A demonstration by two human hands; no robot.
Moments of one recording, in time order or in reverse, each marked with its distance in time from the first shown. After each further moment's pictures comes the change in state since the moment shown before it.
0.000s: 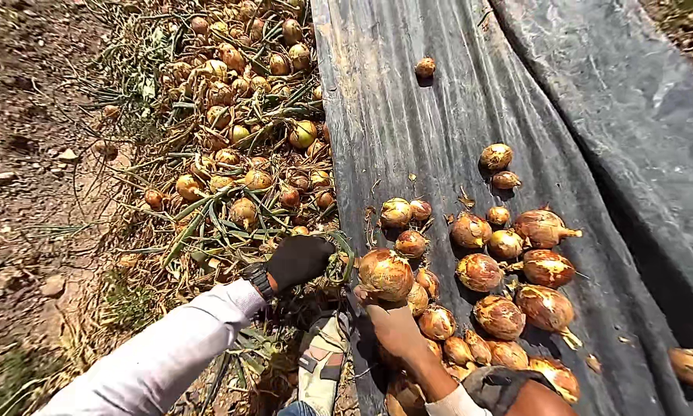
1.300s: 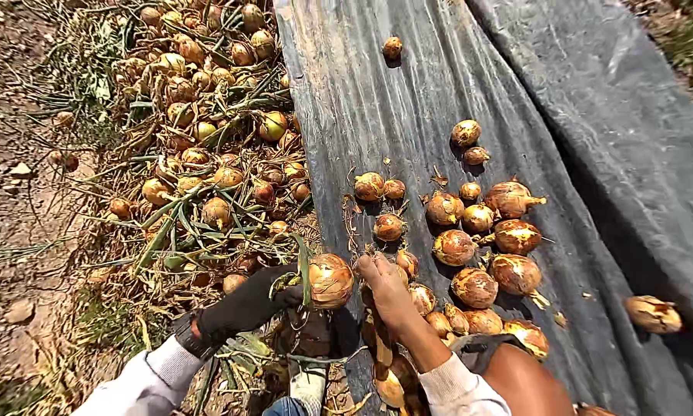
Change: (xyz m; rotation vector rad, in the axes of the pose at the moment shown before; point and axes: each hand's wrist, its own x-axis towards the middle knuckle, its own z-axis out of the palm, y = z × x) left_hand -0.081 0.002 0.019 -0.999 -0.003 0.071; right_hand 0.006 -0.007 -0.026 0.062 -0.023 0.117
